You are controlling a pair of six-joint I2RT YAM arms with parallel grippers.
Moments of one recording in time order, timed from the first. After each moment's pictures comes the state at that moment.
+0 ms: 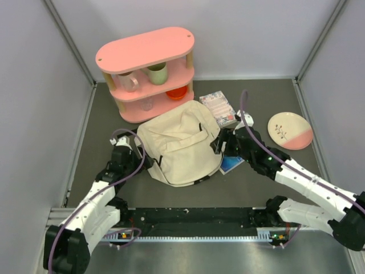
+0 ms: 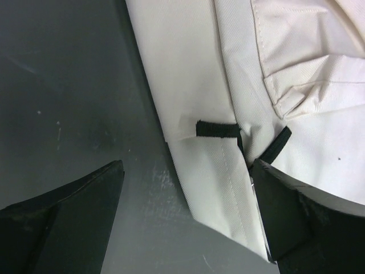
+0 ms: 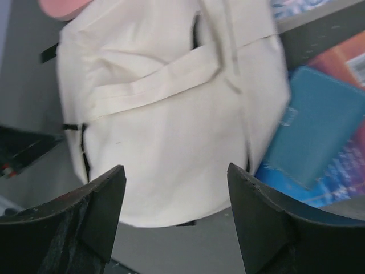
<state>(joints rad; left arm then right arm) -0.22 0.76 0.33 -0.31 0.04 -0.62 0.75 0.99 0.77 -0.35 0.25 0.63</state>
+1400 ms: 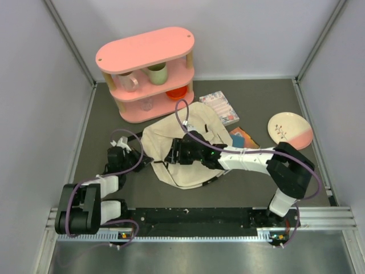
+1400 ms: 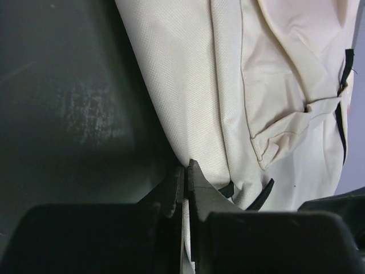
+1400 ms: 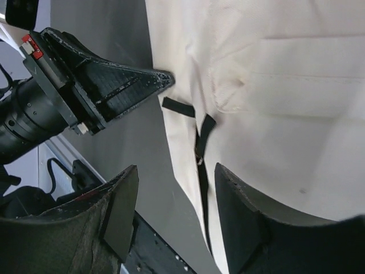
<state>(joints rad) -0.01 1.23 0.18 0.44 0.47 -0.78 1.00 1.66 0.97 0.08 -0.03 0.91</state>
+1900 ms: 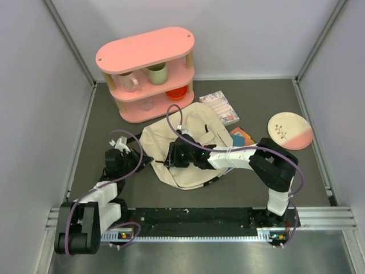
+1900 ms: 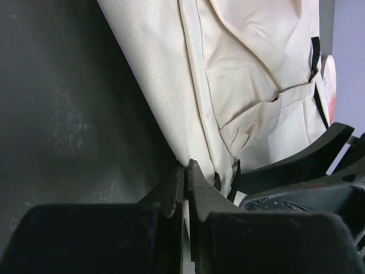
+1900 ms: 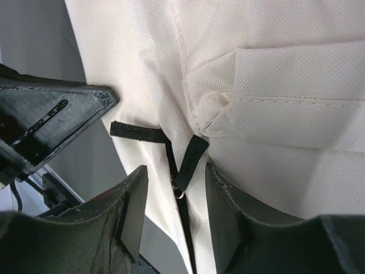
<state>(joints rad) -0.01 1.03 0.13 0.39 0.51 -0.75 1.03 1.83 1.07 0.05 0.00 0.93</state>
